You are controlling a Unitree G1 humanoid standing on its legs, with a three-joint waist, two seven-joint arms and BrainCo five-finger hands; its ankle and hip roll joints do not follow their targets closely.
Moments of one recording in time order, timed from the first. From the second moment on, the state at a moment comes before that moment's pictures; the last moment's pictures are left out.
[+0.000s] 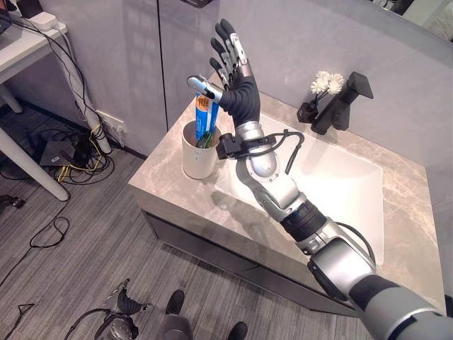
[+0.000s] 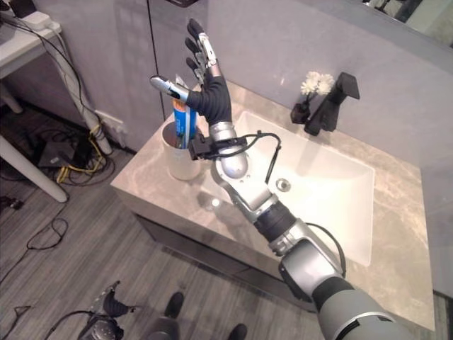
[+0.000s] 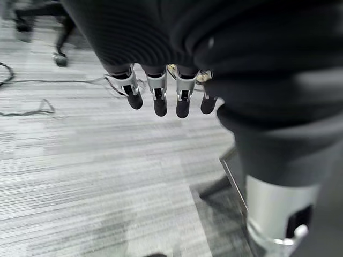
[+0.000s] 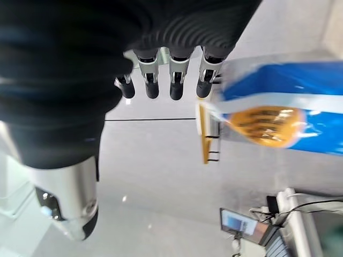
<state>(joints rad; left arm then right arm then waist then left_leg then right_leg) 0.00 0.41 -0.29 1.03 0.20 -0.06 0.45 -0.96 -0.12 0.53 0.29 0.46 -0.30 -0.41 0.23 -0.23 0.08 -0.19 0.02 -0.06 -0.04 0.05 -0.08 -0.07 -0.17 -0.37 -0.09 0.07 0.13</state>
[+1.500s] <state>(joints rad) 0.54 1.00 -0.08 -0.39 -0.52 0.03 -0.32 0.07 -0.50 -0.04 1.29 0.30 -0.07 -0.08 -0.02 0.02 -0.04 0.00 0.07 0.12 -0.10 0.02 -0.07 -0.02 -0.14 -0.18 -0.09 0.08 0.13</state>
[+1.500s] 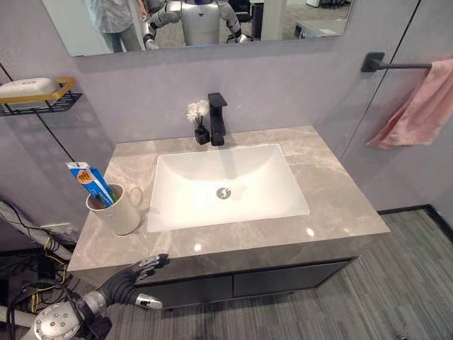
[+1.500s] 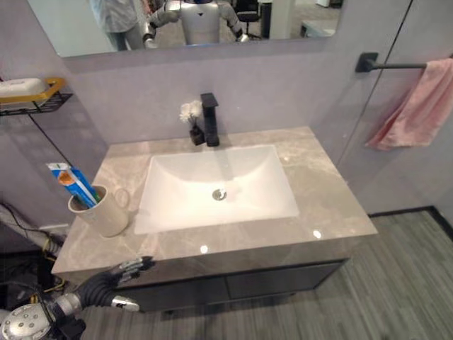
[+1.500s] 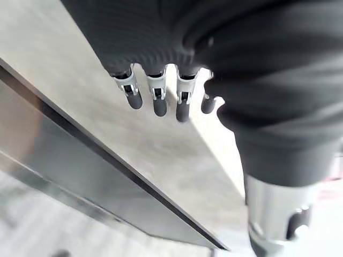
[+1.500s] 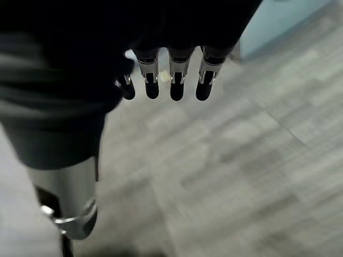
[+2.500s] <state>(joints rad) 0.55 0.84 0.23 -0.28 -0.66 -0.11 -0.07 0.19 -0.40 0.19 0.82 -0.16 -0.11 -0.16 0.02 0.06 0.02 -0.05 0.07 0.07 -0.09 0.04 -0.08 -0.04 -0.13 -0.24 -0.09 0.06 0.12</state>
